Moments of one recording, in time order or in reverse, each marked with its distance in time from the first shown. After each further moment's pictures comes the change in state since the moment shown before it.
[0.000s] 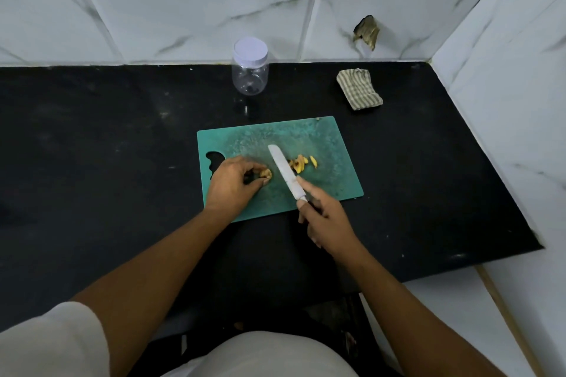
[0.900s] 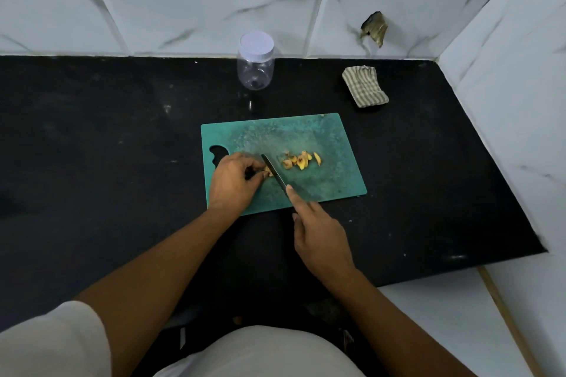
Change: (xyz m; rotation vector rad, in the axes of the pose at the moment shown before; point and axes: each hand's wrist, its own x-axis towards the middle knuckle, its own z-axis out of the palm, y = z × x) left_hand -0.007 0.007 0.002 0.023 0.096 -0.071; right_hand -0.030 0.001 0.026 -0.869 0.084 -0.204
